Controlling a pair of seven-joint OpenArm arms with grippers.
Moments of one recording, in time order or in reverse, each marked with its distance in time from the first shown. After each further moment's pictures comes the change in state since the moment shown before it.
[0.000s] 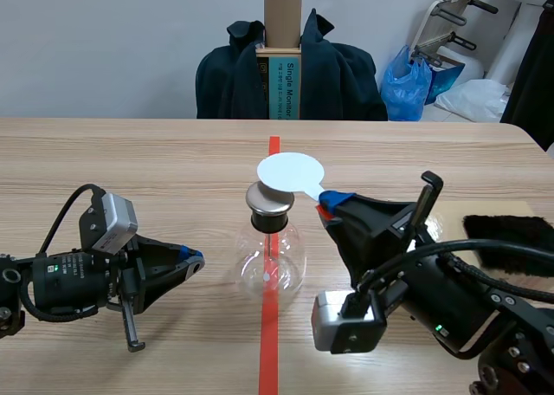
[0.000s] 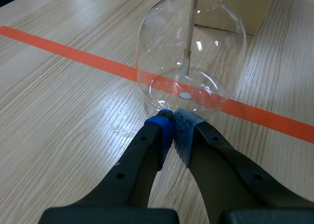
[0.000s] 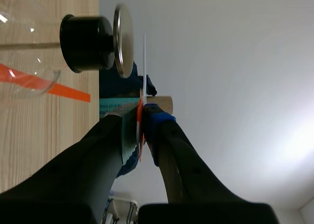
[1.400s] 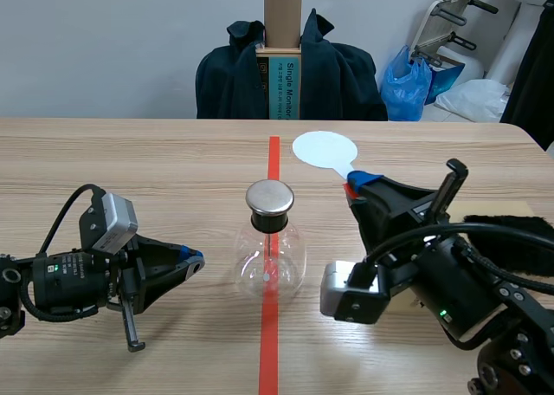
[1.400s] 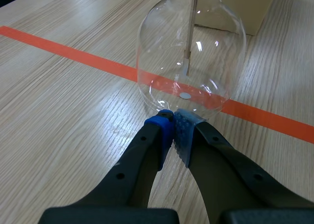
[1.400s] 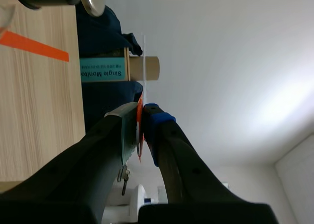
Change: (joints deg) left arm 0.0 0.0 0.0 0.0 0.0 0.0 0.0; right arm 0.0 0.0 0.0 0.0 0.0 -3.8 -11.4
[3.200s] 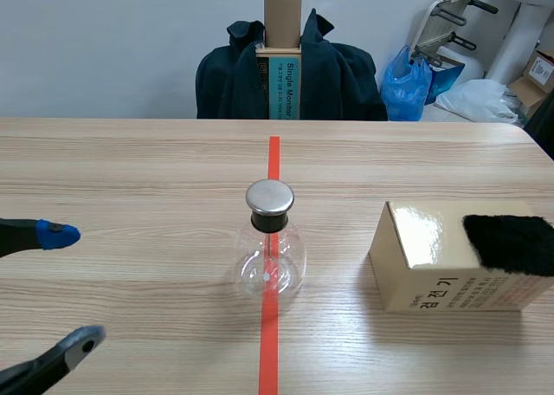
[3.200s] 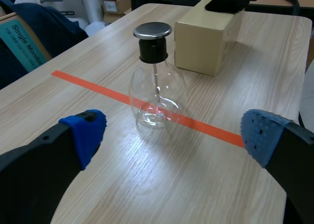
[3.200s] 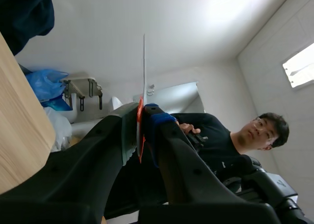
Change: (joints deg) left arm 44.1 -15.2 -25.9 43.6 -15.1 0.0 0.0; right arm -34.0 15.2 24.0 25.9 32.4 -9.2 -7.7
